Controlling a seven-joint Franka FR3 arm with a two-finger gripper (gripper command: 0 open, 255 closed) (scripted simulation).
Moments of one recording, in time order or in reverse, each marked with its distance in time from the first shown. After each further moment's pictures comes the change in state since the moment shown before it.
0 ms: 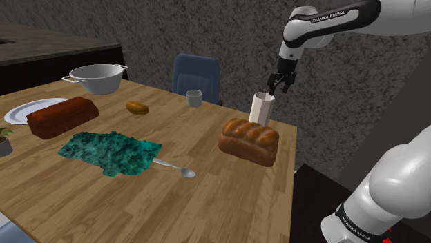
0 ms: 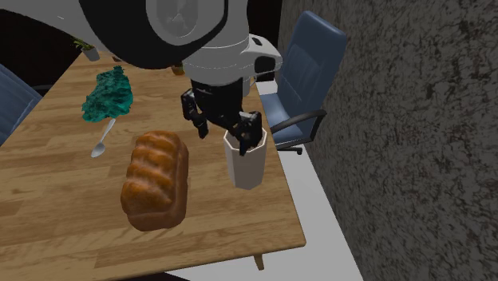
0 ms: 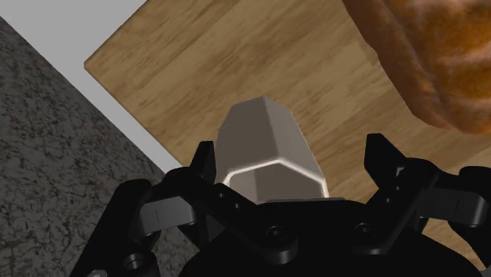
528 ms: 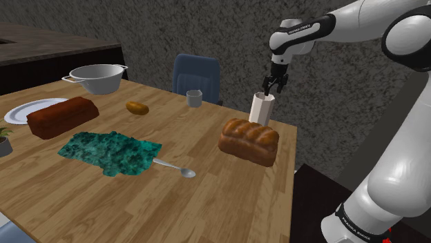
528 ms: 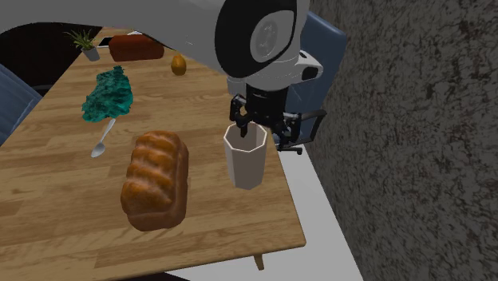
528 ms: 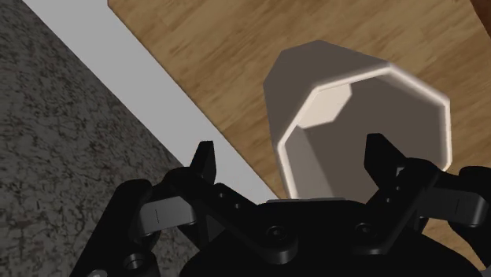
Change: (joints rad) arm -0.039 0.289 -0.052 0.220 0.045 0.048 -0.112
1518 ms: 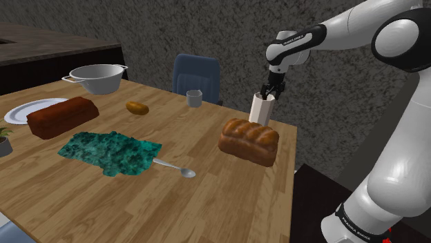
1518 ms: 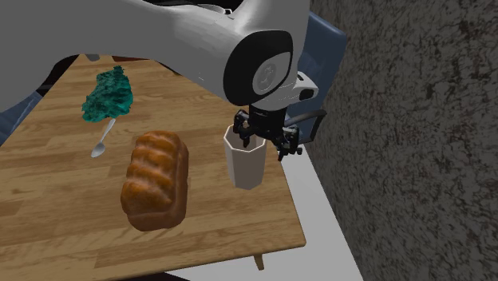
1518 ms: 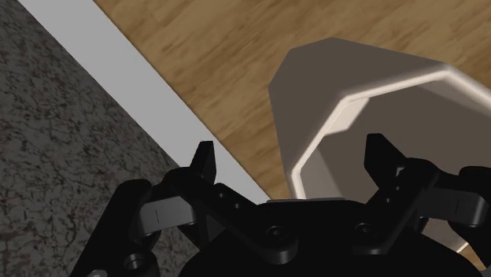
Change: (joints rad) arm -0.005 0.050 0.000 -0.052 0.015 0.099 -0.015
